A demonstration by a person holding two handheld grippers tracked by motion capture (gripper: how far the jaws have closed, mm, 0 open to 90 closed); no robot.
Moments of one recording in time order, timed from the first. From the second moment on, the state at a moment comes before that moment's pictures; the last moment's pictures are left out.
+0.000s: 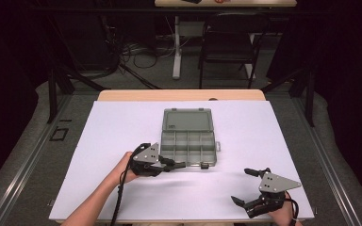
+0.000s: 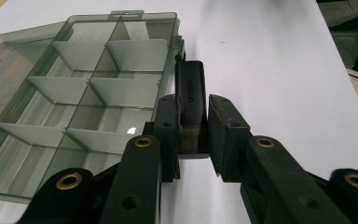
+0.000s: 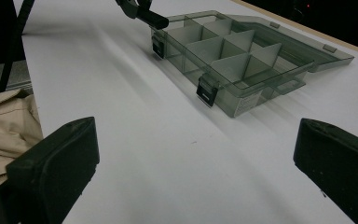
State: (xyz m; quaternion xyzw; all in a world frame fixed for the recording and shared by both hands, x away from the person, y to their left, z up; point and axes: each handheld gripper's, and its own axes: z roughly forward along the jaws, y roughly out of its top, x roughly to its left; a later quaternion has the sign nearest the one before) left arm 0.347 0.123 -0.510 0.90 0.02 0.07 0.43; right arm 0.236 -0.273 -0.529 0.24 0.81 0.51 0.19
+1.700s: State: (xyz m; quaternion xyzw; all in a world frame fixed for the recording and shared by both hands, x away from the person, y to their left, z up) left arm 0.368 0.146 -0.509 0.86 0.16 0.15 0.47; right arm 0.239 -0.276 -0.532 0.25 0.81 0.49 0.19
